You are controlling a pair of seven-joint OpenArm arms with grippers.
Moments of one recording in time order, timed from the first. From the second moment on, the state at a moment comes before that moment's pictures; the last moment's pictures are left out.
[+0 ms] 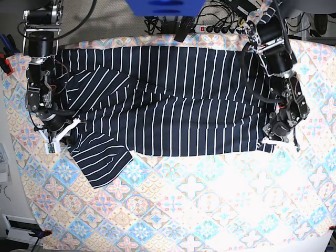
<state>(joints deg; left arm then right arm) -11.0 -10.0 -27.1 67.2 -24.9 -3.8 41.8 3.8 22.5 6.1 66.1 17.3 22.2 -19.6</state>
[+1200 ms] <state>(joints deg) 15.2 -14.1 -32.0 94.8 -34.1 -5.0 48.0 -4.2 22.5 20.9 68.5 17.8 23.7 -19.6</state>
